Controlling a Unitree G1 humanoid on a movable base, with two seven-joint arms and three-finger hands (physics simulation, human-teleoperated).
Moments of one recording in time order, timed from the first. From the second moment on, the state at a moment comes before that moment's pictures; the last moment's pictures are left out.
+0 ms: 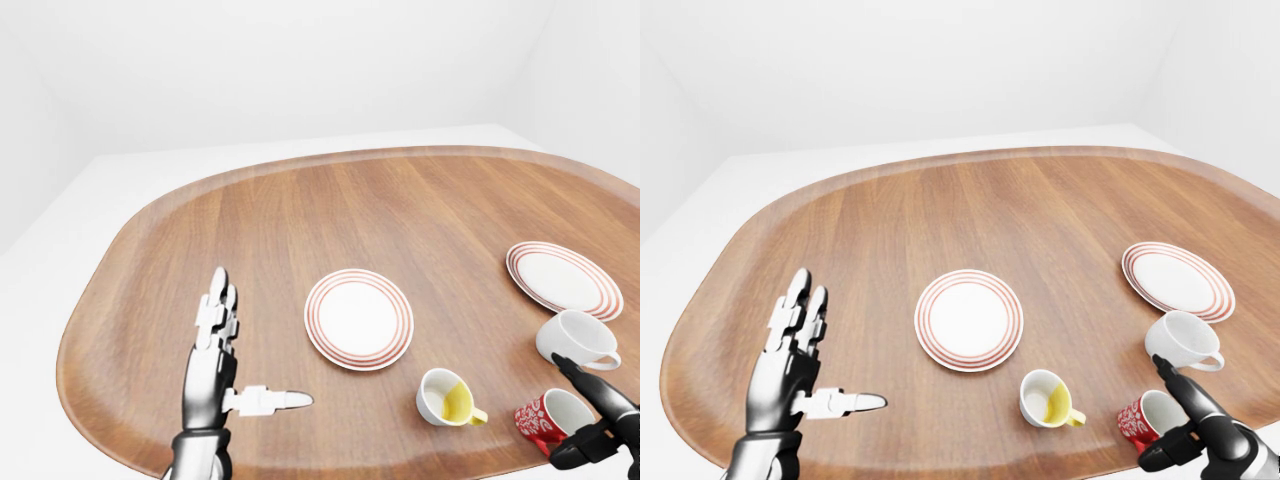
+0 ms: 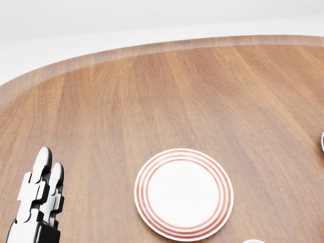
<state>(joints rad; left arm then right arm) 0.51 0.07 -0.16 -0.60 0.04 -0.09 0.05 0.19 -0.41 -0.68 0.20 -0.81 0.09 0.70</state>
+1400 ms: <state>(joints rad) 0.49 0.05 -0.12 -0.59 0.03 -0.09 0.03 -0.60 -0.53 -0.24 0.26 -1.27 0.09 0.69</state>
